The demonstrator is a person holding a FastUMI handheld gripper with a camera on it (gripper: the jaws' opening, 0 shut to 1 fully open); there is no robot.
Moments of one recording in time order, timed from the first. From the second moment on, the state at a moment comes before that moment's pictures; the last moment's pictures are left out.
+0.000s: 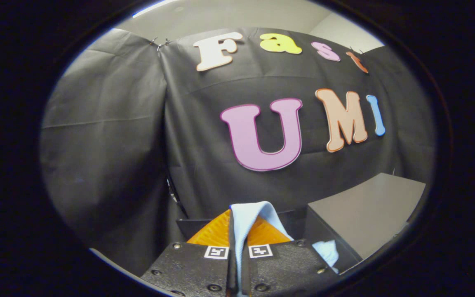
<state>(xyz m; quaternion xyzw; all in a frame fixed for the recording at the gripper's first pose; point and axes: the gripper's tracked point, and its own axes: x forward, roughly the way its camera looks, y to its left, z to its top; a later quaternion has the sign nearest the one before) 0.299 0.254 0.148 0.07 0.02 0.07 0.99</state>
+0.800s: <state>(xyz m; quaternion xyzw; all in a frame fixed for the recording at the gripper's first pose) 0.345 0.284 -0.027 0.06 0.18 0.03 0.98</state>
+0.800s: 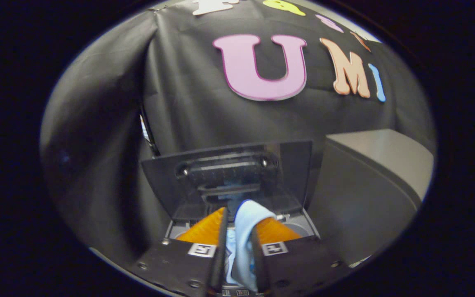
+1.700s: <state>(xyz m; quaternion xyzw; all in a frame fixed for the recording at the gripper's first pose) 0.351 0.295 -0.085 0.09 0.21 0.03 0.97</state>
